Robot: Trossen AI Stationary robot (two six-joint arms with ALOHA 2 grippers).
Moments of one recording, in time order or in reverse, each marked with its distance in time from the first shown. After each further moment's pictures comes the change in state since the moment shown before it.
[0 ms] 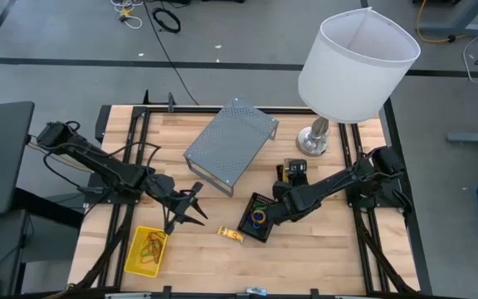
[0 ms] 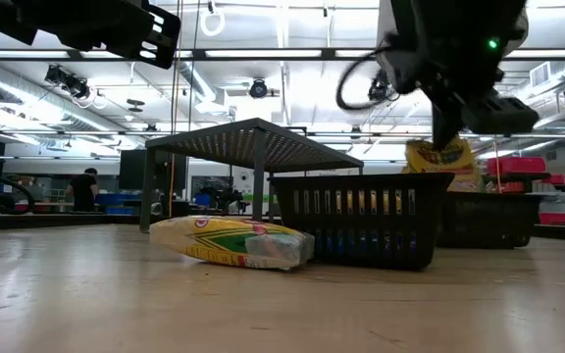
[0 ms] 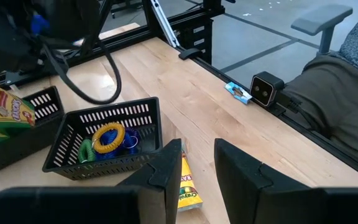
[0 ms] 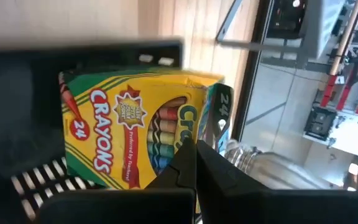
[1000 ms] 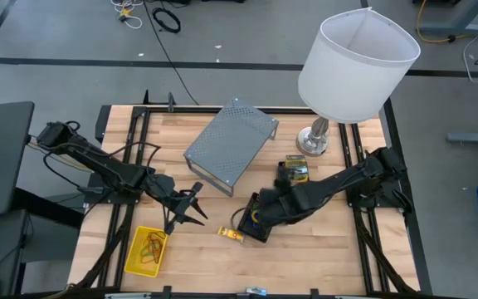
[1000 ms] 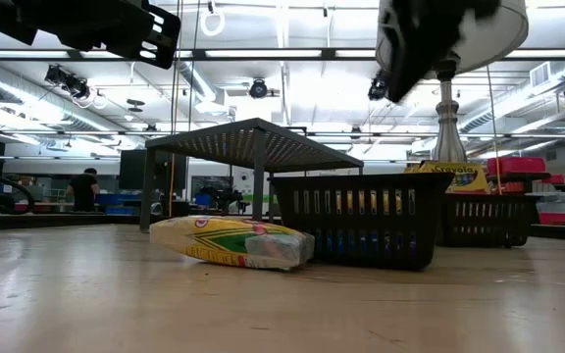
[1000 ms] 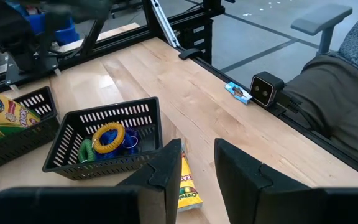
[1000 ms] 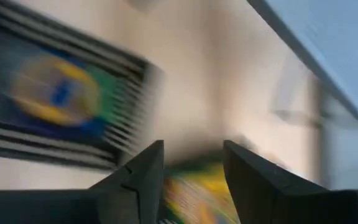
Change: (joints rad) left arm 0.000 0.000 0.000 0.000 0.000 0.000; right arm 0.042 0.000 0.300 0.193 -0.221 -0.050
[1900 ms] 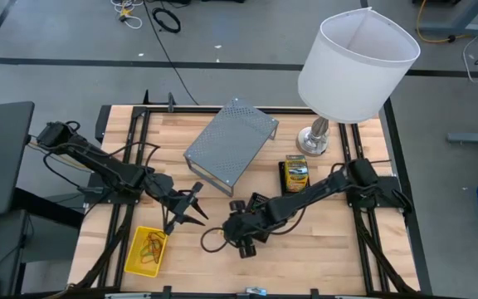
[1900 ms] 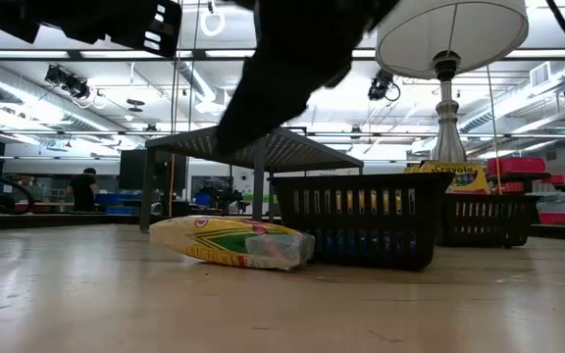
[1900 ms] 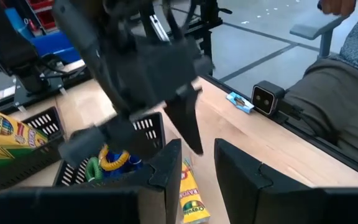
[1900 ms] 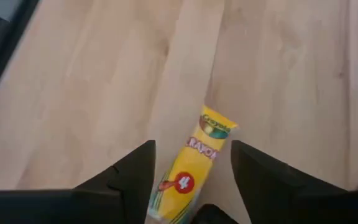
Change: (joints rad) left arm -0.001 0.000 0.000 0.046 0.008 0.053; right arm -0.028 0.262 -0.030 0.839 -0.449 -0.304
